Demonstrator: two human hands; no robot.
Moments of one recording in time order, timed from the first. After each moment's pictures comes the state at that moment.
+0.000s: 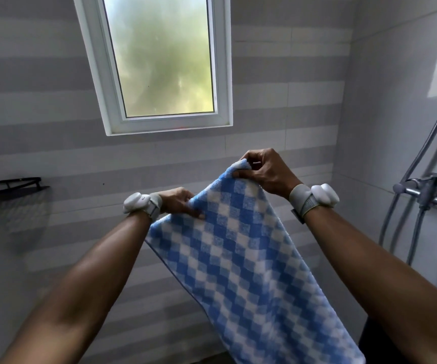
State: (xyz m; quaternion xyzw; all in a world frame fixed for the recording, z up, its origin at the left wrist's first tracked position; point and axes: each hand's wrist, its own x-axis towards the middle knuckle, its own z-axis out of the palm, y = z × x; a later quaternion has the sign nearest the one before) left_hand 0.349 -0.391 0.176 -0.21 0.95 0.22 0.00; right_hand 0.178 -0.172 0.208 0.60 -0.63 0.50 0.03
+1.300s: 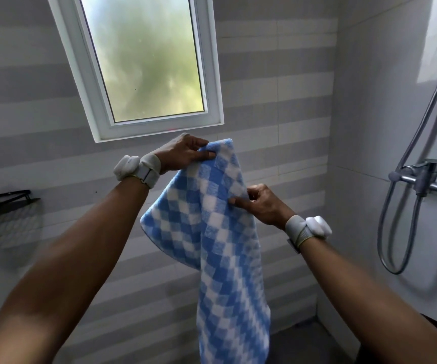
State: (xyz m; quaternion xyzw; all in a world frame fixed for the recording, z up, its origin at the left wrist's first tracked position) left_hand 0.327 -0.349 0.278 -0.07 0.96 0.20 -0.20; right_hand 0.187 -0.167 0.135 0.52 -0.63 0.56 -0.15
